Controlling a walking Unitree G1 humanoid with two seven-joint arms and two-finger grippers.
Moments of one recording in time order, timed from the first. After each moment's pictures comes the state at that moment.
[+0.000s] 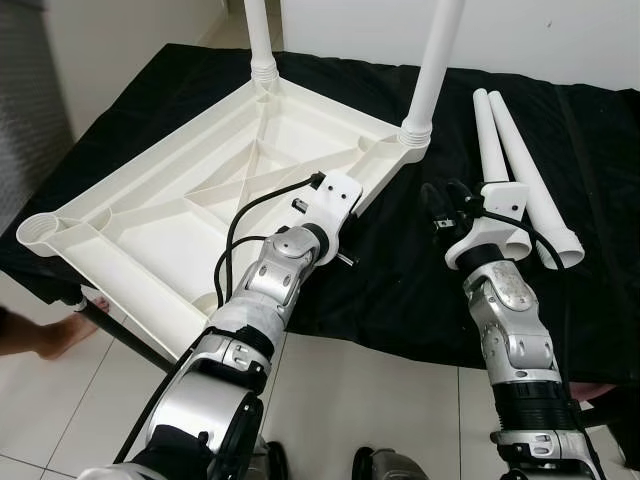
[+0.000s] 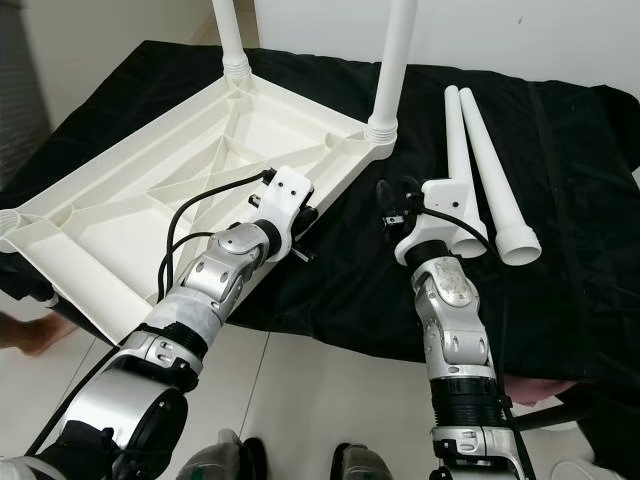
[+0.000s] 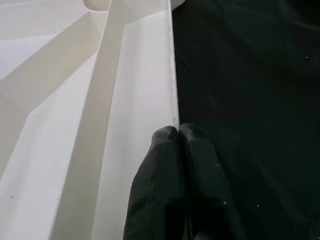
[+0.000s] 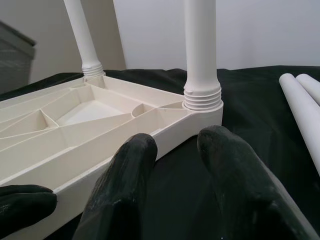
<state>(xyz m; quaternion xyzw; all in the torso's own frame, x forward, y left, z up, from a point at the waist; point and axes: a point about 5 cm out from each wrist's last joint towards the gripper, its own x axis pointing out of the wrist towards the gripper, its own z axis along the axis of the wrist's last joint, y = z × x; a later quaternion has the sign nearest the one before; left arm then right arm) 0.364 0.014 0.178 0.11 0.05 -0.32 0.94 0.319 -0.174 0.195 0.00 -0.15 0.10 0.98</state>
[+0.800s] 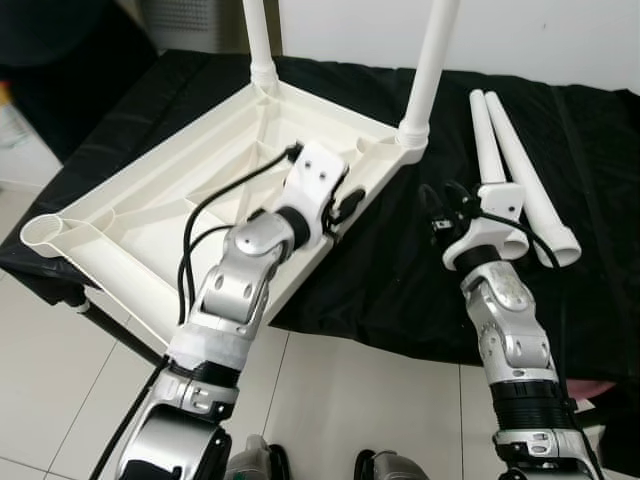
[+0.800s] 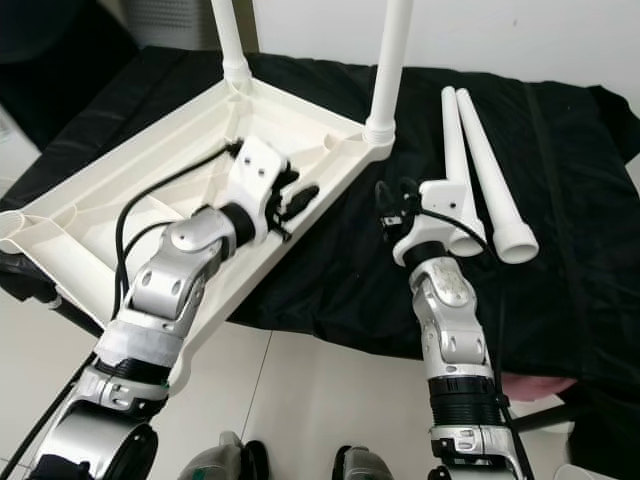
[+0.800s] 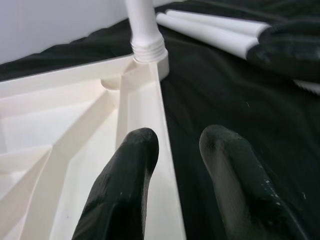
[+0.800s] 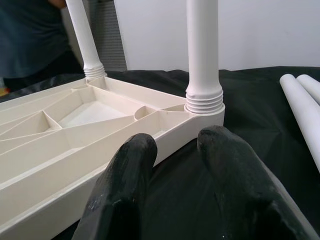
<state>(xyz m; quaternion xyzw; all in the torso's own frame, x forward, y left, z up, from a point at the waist) 0.318 0.056 0.214 0.13 -0.04 -0.36 0.92 0.321 -0.173 0.193 0.00 -0.14 0.10 0.98</state>
